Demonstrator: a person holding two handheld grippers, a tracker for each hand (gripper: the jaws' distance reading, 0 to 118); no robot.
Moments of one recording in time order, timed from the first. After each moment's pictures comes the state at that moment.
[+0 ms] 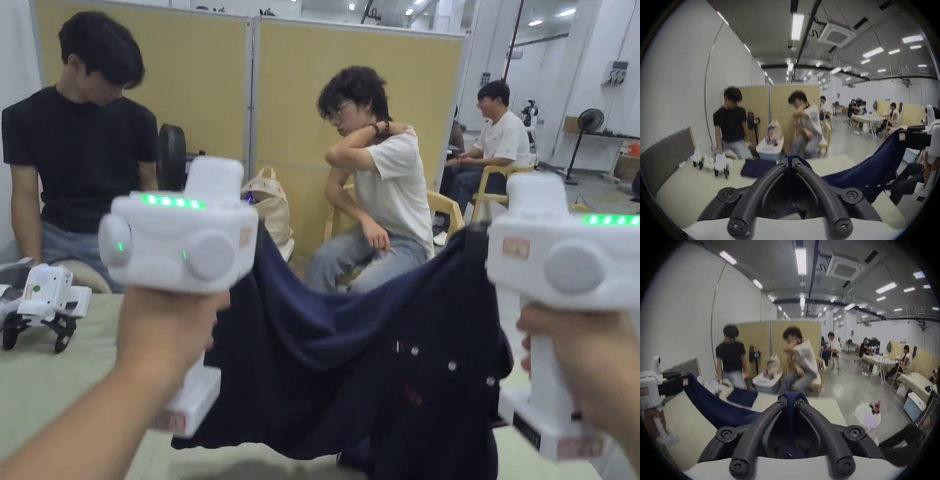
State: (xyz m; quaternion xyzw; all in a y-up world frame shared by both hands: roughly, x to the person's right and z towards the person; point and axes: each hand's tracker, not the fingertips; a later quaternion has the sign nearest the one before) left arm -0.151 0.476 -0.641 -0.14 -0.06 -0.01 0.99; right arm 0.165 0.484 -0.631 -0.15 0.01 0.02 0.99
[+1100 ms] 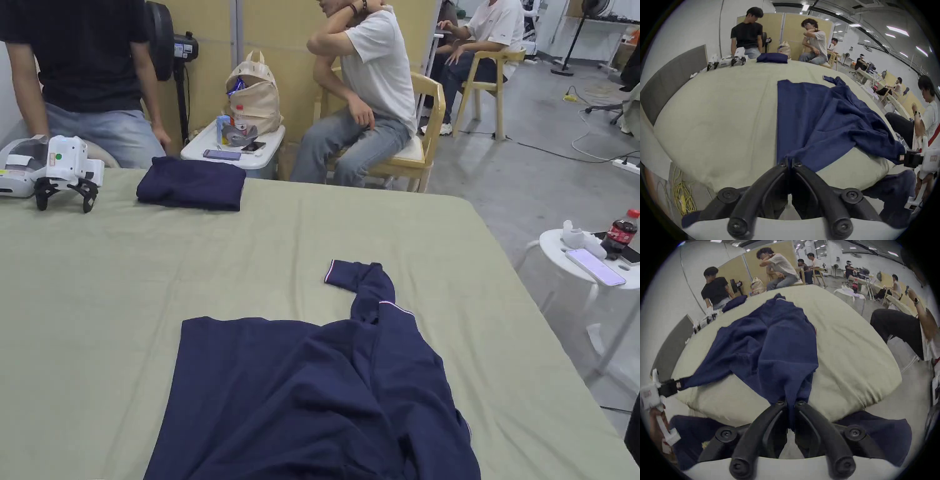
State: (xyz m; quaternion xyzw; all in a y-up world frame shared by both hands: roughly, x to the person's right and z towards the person) left arm -0.250 0.193 -0.241 -0.42 -0.04 0.06 0.91; right arm 0.169 0.181 -0.195 -0.46 -0.02 -0.08 0.88
